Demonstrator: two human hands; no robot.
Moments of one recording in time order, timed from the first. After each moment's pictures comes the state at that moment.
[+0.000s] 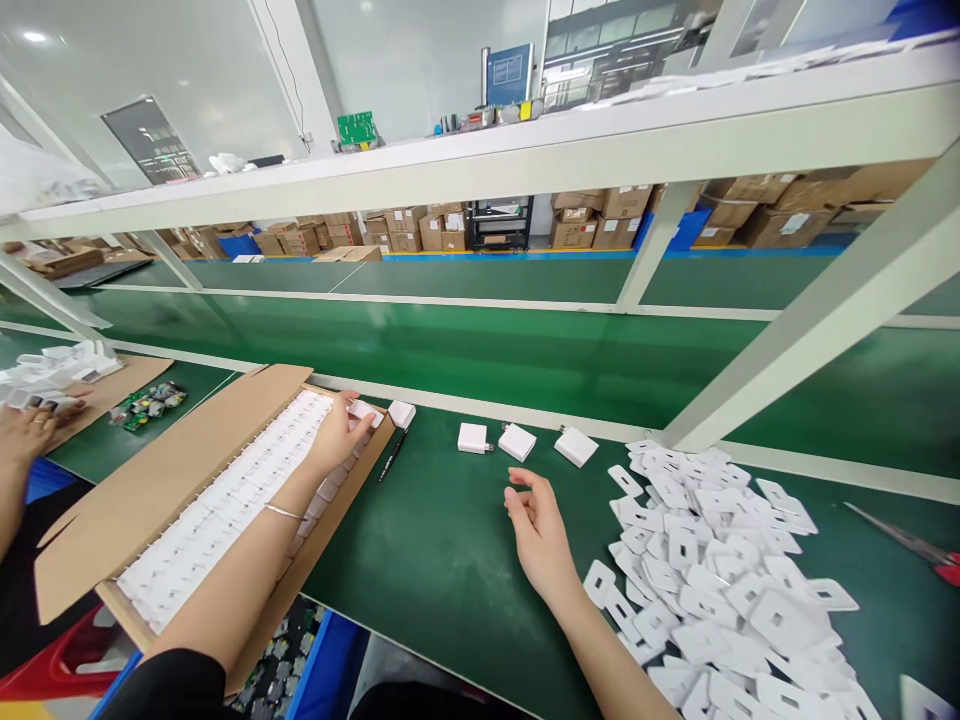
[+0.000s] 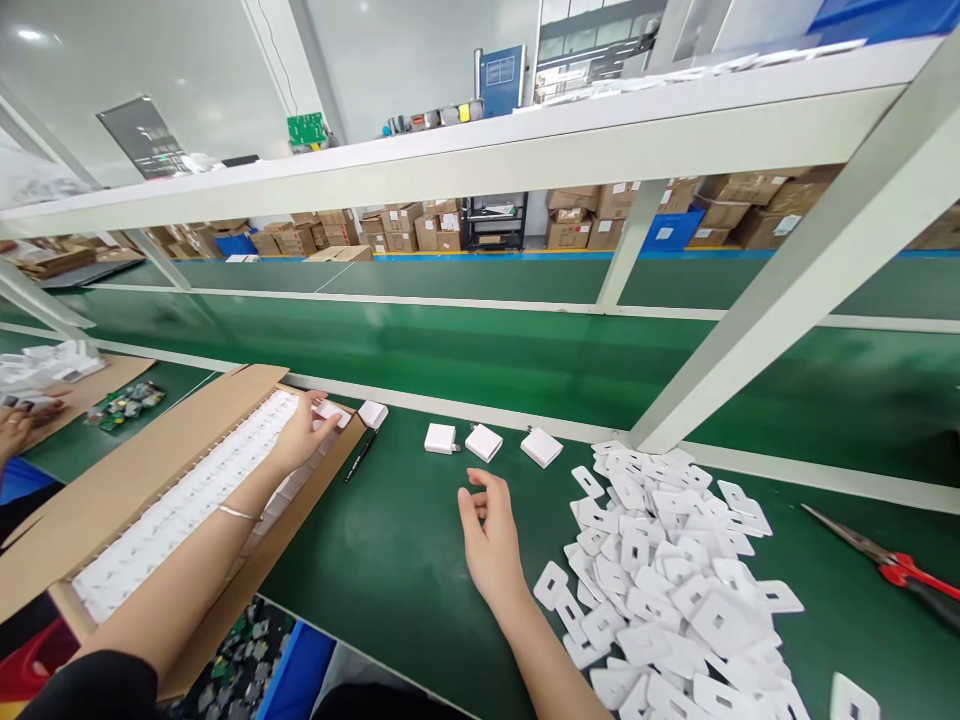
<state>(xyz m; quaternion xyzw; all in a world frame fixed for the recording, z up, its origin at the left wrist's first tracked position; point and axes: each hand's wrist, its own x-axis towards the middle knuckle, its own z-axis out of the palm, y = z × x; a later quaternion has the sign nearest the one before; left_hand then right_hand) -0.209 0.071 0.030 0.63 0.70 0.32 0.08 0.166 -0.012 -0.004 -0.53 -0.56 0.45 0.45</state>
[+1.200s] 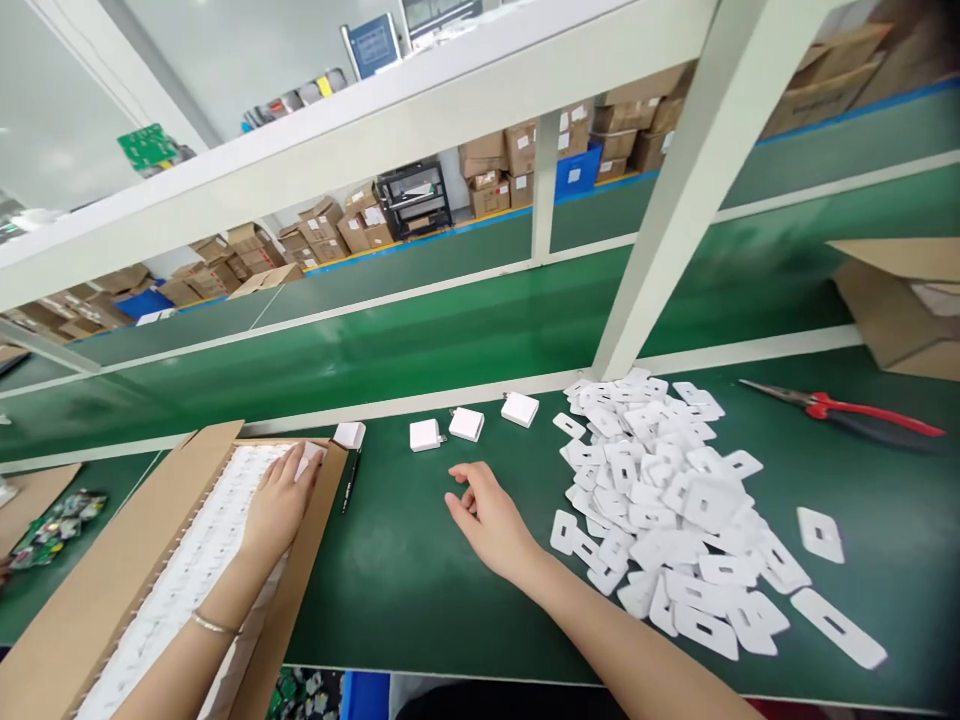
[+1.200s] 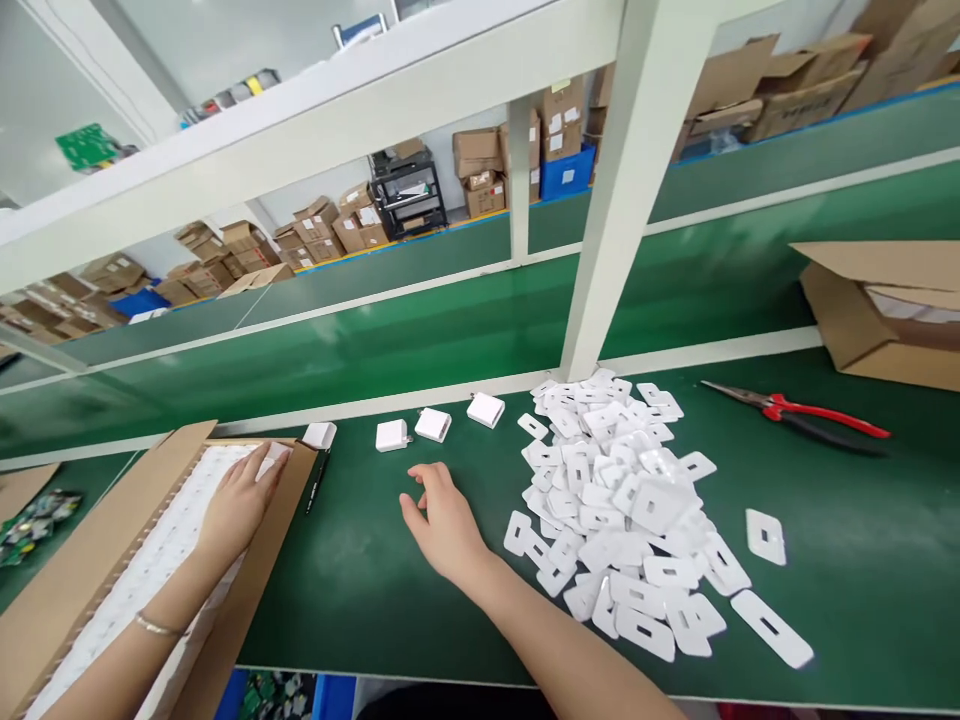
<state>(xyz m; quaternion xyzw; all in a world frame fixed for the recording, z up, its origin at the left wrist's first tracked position) -0.214 0.048 0.034 0.80 0.56 0.03 -0.19 0.162 -0.017 0.003 -0.52 -0.63 0.42 0.40</state>
